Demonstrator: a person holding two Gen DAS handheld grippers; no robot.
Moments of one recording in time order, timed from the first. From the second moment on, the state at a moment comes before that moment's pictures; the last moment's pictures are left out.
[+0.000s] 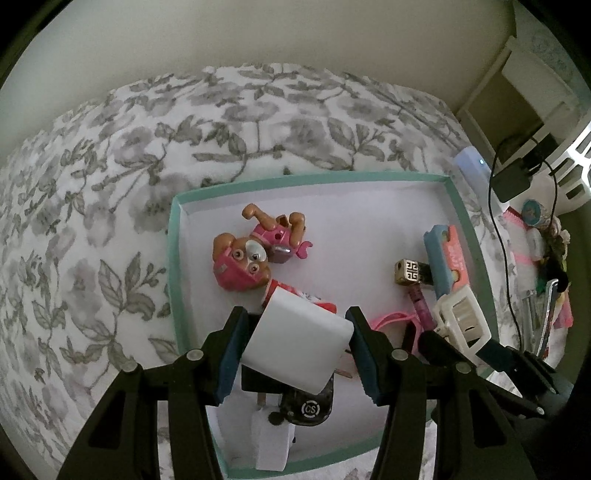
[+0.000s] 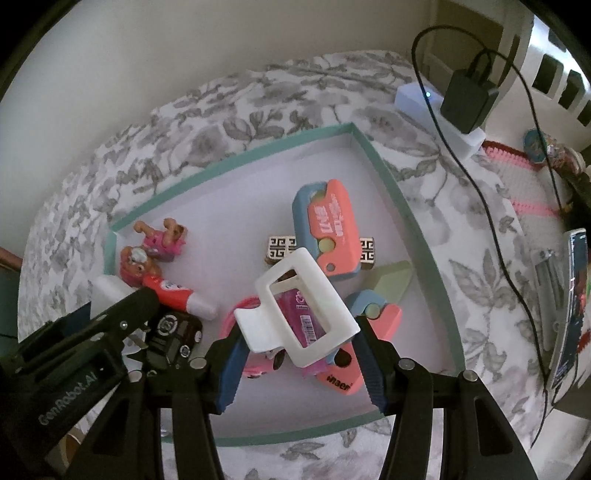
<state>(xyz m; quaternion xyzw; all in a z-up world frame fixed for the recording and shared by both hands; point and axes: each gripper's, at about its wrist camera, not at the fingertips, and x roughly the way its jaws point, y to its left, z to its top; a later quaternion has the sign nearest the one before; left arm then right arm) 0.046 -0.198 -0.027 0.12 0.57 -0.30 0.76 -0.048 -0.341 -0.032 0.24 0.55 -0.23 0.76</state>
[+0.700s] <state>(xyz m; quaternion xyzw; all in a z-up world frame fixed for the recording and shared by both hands) 0.047 -0.199 -0.017 0.13 0.56 -0.30 0.76 -0.046 -0.343 -0.042 0.24 0.57 -0.24 0.75</state>
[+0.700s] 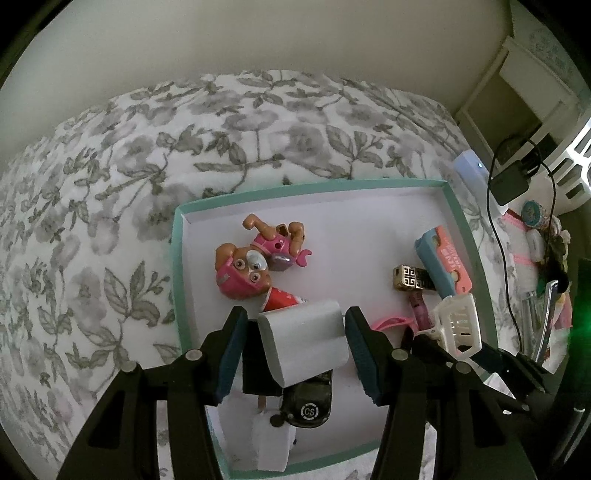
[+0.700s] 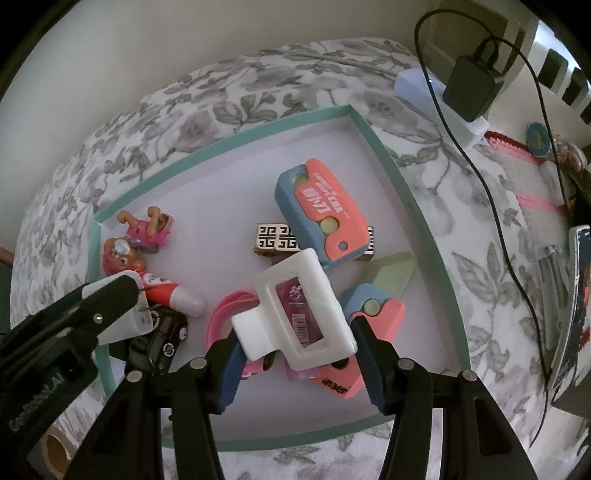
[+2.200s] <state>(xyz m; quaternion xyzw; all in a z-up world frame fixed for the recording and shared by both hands) 0.093 -0.141 -0.026 0.10 0.58 -0.16 0.80 -0.041 -0.339 -0.015 0.23 0.52 -0.24 0.79</state>
